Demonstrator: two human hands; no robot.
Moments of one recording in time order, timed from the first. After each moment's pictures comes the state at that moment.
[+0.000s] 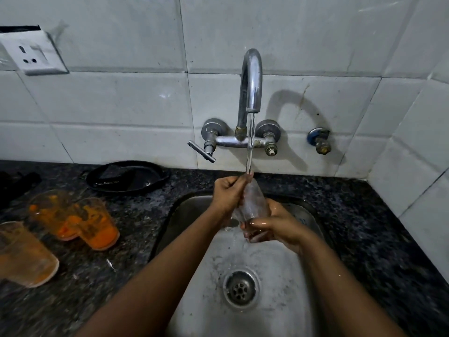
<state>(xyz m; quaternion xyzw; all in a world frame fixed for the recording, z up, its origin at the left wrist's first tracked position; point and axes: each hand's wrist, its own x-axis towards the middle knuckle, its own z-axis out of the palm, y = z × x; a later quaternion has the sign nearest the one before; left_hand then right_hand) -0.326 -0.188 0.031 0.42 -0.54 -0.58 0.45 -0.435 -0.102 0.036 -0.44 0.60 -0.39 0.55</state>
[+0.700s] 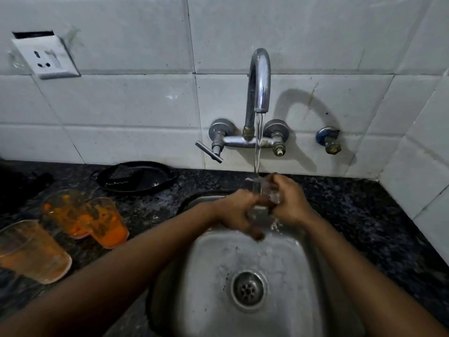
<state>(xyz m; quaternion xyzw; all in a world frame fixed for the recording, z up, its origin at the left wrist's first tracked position) -0.302 -0.200 0.041 0.21 -0.95 -0.24 0.02 -0.455 -0.146 0.031 -0.63 0.67 -0.33 0.19</state>
